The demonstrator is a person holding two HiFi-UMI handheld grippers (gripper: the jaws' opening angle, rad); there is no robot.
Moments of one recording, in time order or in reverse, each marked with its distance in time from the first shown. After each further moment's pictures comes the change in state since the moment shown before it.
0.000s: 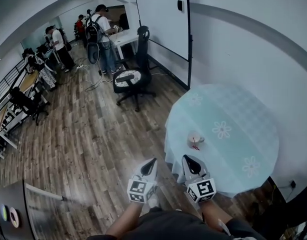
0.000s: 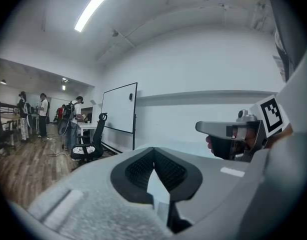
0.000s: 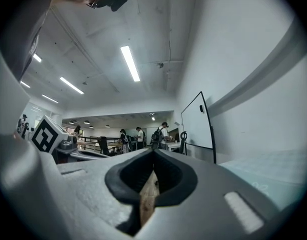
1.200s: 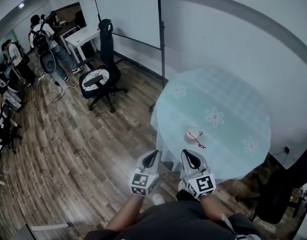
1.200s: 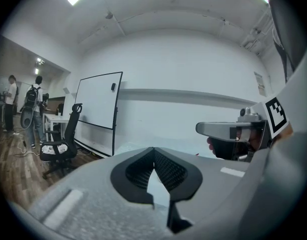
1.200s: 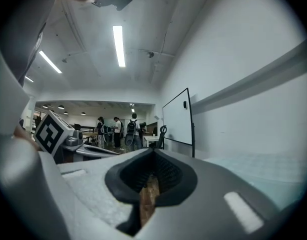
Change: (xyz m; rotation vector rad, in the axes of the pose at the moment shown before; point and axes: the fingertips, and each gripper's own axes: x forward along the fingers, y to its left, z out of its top) left arm 0.106 0.100 -0.015 -0.007 0.043 -0.326; right arm 0.114 -0.005 -0.034 -0.067 0.084 -0.289
